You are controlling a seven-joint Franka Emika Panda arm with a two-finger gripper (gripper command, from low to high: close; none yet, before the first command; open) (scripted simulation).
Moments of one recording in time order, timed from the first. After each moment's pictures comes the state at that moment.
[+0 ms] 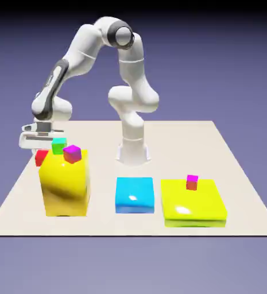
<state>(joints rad) -0.46 0.08 -0.60 -2.51 1.00 2.56 -1.37</state>
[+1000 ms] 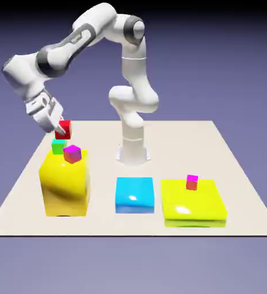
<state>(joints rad) -0.49 -0.04 -0.23 -2.18 0.36 1.69 -1.73</state>
